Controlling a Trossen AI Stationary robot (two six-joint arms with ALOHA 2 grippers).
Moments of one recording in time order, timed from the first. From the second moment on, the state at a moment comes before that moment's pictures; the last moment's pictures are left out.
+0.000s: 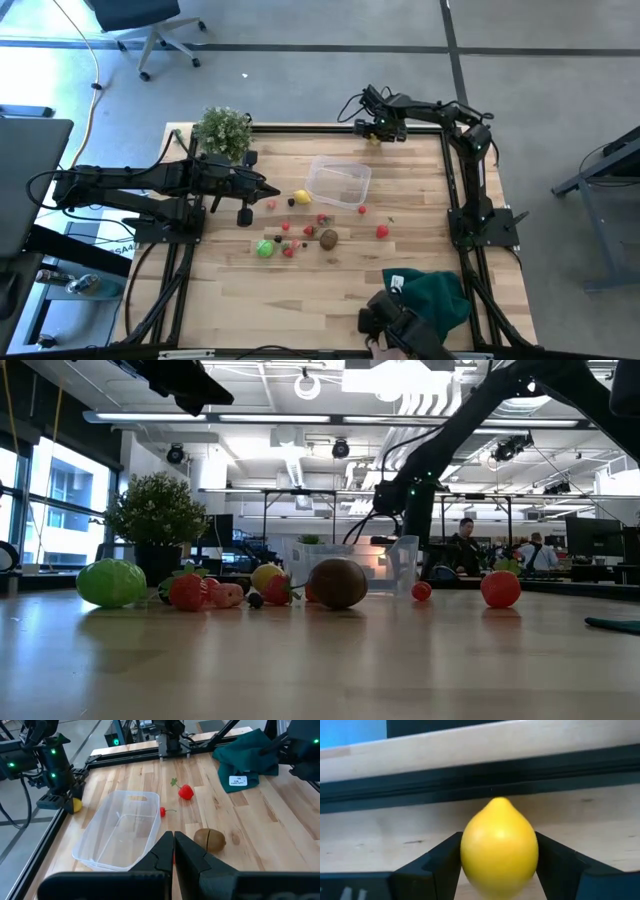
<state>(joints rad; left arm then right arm) 0.19 0.89 0.74 -0.29 0.01 0.17 -0.85 2.09 1.49 -0.73 0.03 0.83</state>
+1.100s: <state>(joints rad) 0.19 0.89 0.74 -0.29 0.01 0.17 -0.84 2.07 1.49 -0.72 -0.11 0.72</state>
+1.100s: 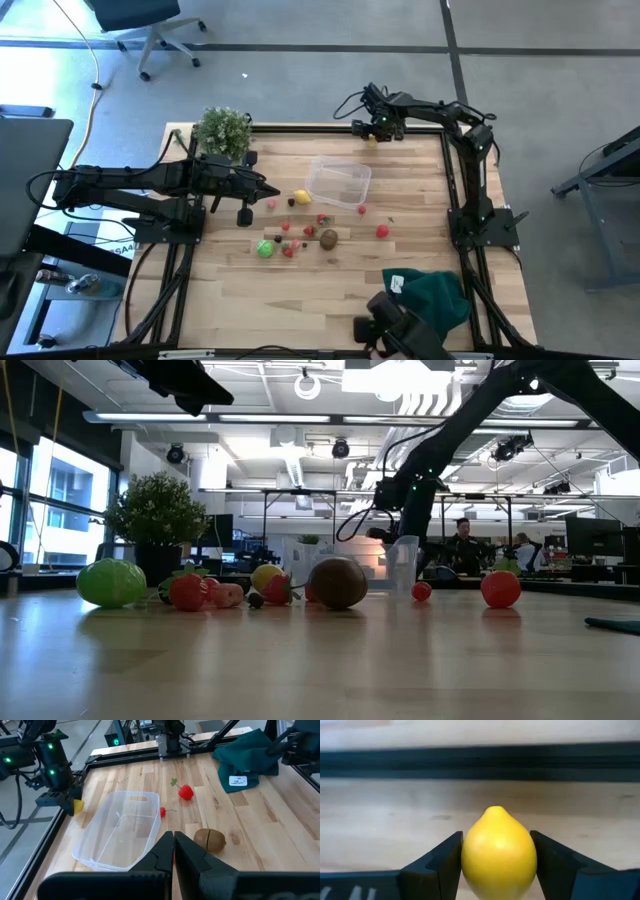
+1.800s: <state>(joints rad) 0.19 0.89 0.74 -0.29 0.01 0.18 -0.69 1.52 1.49 -0.63 -0.38 0.25</state>
